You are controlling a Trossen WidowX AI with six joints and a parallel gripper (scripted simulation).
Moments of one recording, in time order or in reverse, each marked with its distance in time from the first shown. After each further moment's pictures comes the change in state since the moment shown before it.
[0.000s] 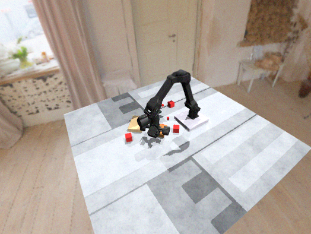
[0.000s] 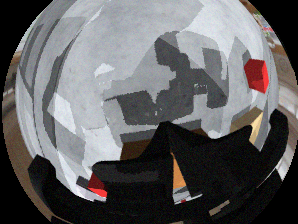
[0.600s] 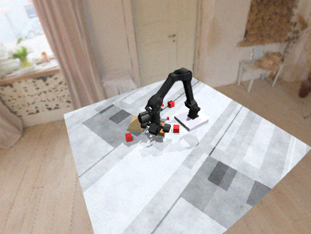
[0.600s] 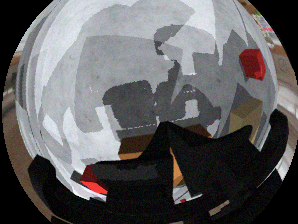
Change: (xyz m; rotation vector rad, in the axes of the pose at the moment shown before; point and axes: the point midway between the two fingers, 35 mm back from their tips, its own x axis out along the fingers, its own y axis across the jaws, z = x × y) arm -0.002 -0.002 -0.020 -0.002 -0.010 -0.006
